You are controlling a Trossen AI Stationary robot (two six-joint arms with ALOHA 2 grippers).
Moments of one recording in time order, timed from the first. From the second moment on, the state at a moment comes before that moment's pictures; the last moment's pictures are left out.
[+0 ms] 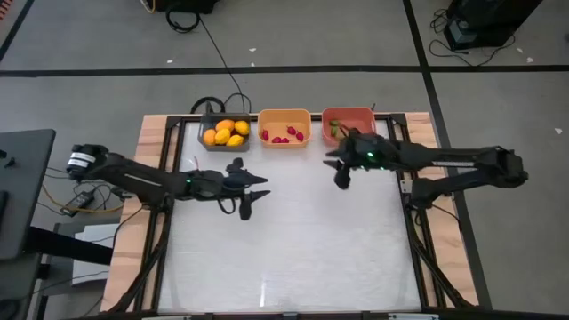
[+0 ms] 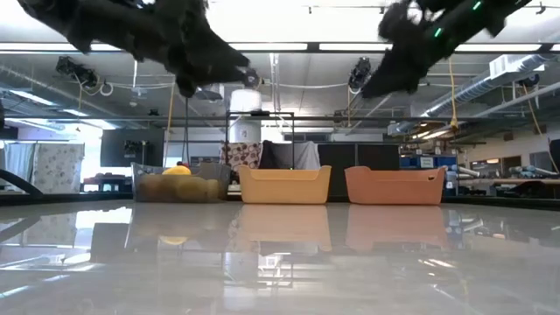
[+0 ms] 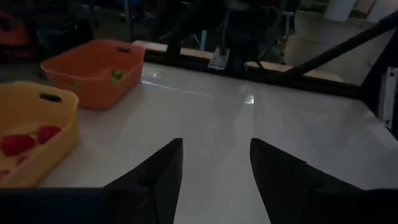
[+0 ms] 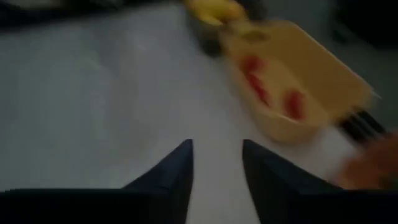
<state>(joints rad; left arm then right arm) -0.11 1.25 0.55 0.48 -0.30 -0.20 -0.25 1.10 0.73 -0.24 0.14 0.10</state>
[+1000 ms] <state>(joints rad) -0.15 0.60 0.11 0.48 -0.33 -0.17 0.19 0.33 0.32 -0.04 0.21 0.10</state>
